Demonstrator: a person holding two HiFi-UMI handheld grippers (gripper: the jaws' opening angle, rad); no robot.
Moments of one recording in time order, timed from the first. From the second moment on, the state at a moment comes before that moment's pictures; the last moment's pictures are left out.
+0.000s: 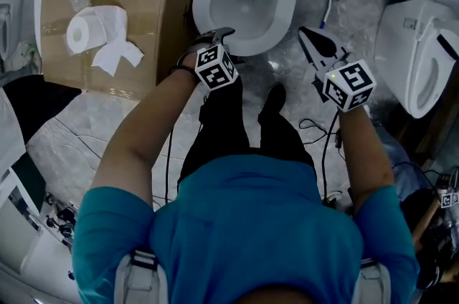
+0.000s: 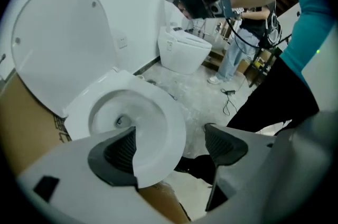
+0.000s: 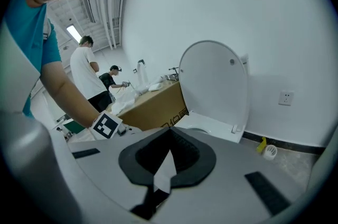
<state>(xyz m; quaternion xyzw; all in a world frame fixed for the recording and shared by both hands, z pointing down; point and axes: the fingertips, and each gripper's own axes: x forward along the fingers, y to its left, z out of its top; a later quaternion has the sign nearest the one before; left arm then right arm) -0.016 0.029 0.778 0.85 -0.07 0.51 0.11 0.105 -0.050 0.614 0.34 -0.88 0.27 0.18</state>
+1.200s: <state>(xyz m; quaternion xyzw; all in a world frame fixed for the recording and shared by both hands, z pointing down) -0.060 -0.152 0.265 0.93 -0.30 0.08 0.20 0.119 -0.131 0.307 0.42 -0.88 0.21 0.10</state>
